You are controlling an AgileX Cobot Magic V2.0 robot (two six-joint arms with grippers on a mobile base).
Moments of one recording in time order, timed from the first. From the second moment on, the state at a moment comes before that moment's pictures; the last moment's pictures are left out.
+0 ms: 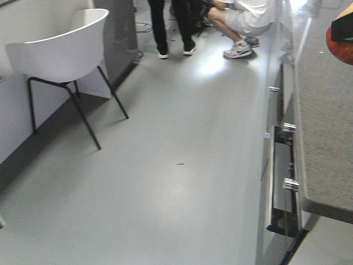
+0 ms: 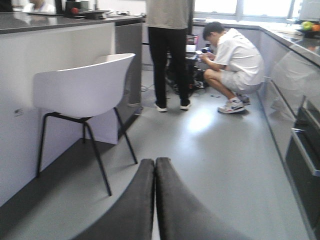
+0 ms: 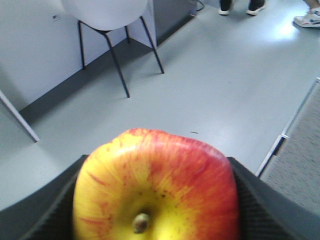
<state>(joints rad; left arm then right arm) -0.02 -0.01 0.02 0.06 0.15 -0.19 -0.05 1.15 -1.54 0.45 1.11 -0.38</state>
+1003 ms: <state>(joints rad) -0.02 -0.01 0.02 0.06 0.15 -0.19 -0.05 1.15 -1.54 0.45 1.11 -0.38</state>
